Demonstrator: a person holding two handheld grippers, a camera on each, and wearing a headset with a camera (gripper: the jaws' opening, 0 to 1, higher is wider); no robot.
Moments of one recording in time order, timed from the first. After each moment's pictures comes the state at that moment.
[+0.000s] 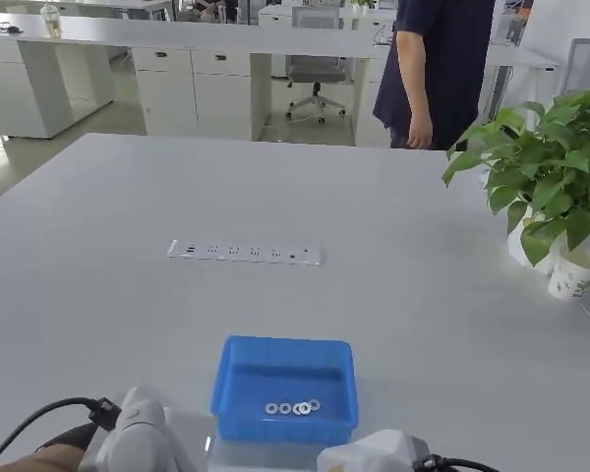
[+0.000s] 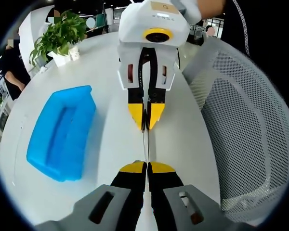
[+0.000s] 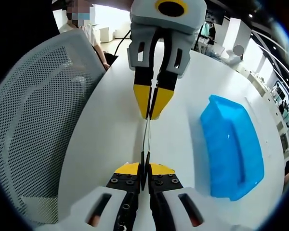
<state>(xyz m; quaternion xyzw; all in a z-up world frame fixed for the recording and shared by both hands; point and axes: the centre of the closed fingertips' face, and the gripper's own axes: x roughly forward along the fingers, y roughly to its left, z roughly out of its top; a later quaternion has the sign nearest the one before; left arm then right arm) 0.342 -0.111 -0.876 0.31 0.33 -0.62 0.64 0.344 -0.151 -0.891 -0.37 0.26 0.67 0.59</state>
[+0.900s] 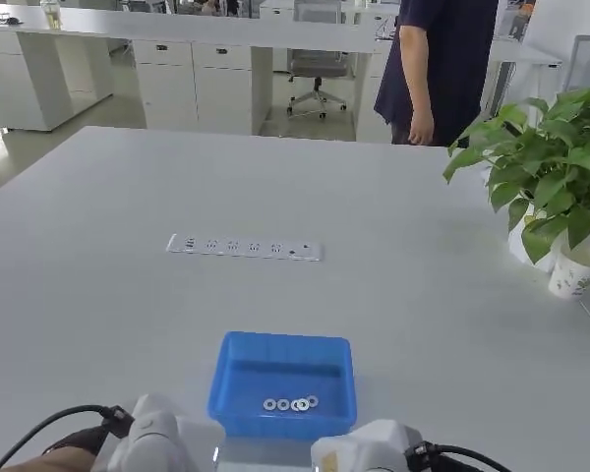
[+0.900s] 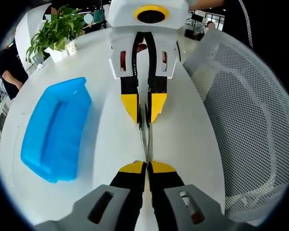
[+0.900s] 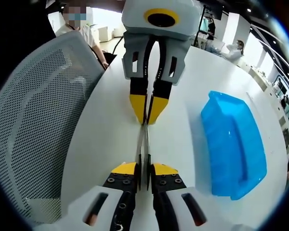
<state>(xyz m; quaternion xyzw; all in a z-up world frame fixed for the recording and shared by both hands) 0.342 -0.112 -0.890 0.32 0.34 -0.62 0.63 0.346 -0.153 -0.891 -0.37 0.28 0.67 0.58</state>
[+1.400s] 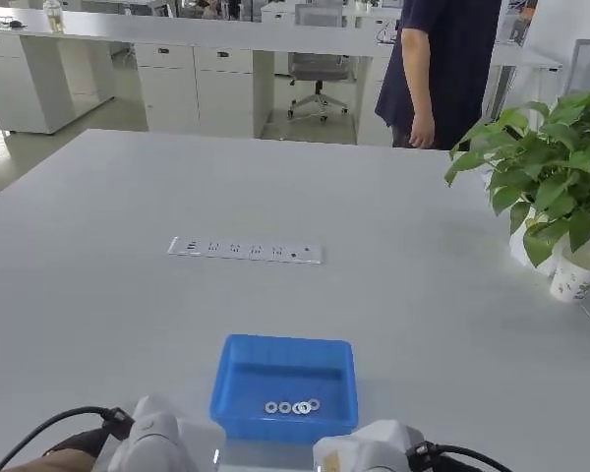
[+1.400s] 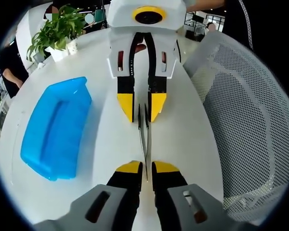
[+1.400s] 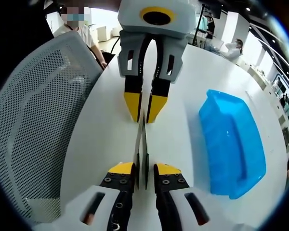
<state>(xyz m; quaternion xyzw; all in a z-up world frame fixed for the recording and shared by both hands) 0.343 -0.110 -0.888 0.31 0.34 -0.62 0.63 0.349 -0.155 -0.891 -0.37 0.28 0.67 0.58</state>
